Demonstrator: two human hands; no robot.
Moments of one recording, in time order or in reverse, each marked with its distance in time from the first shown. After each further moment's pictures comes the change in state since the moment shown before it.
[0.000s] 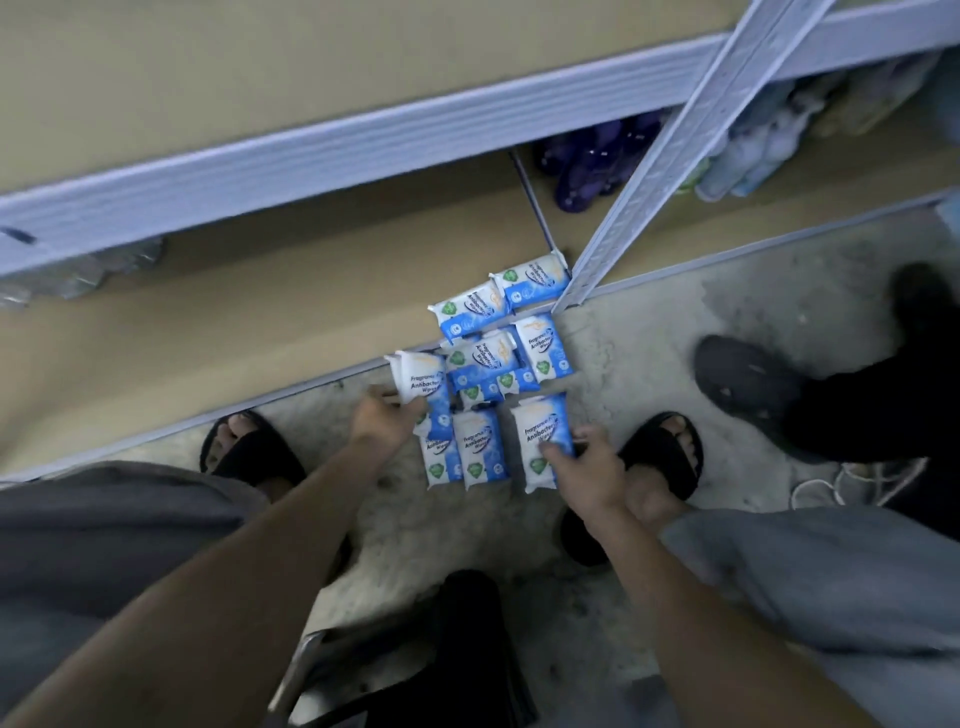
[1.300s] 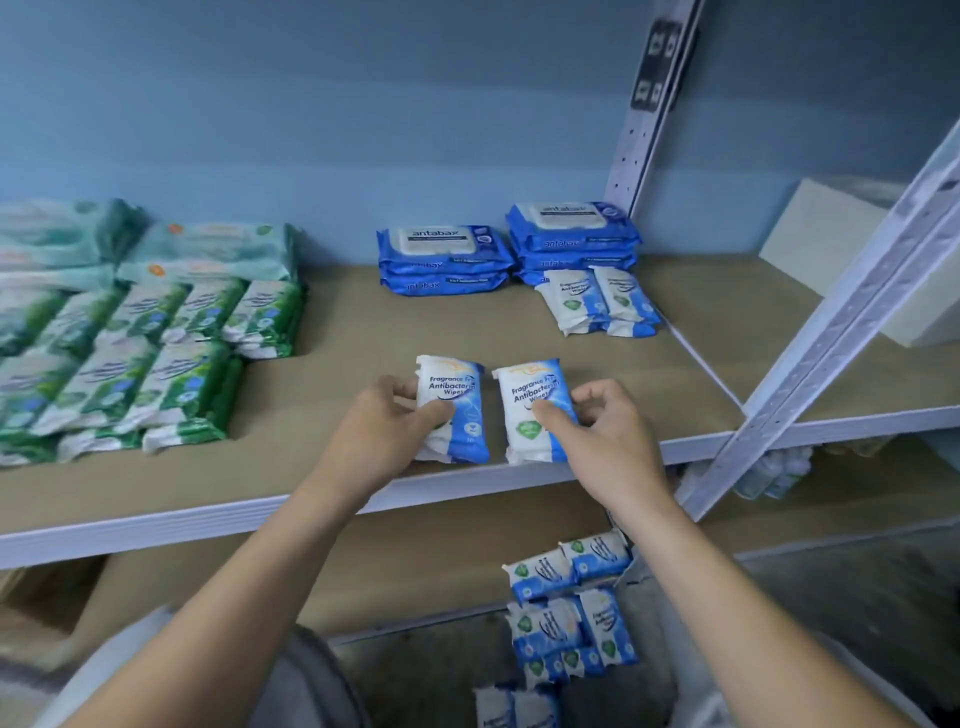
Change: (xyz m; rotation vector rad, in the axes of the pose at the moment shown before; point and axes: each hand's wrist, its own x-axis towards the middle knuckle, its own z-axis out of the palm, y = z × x) left_hand -0.196 0.239 -0.204 -0.118 0.254 0.660; right_hand -0.097 -0.348 -0.064 0.129 0.094 -0.744
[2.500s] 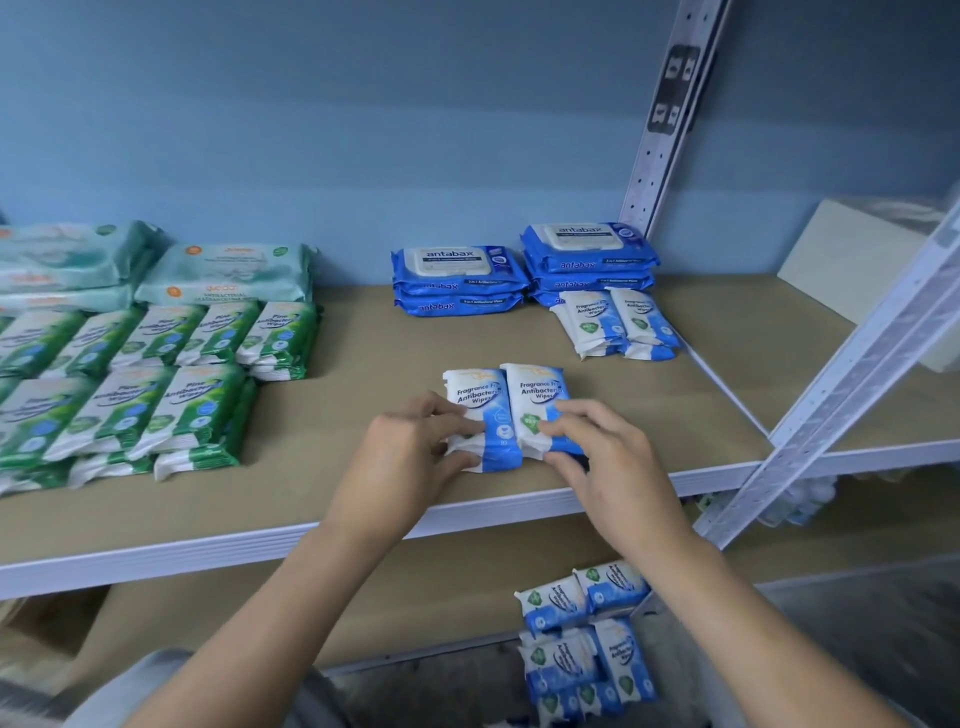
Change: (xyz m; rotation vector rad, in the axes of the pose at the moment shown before) left_hand 0.018 -0.031 0.003 0.378 0.024 0.619; right_hand 0.014 0.017 0.009 -0.384 -0.024 -0.673
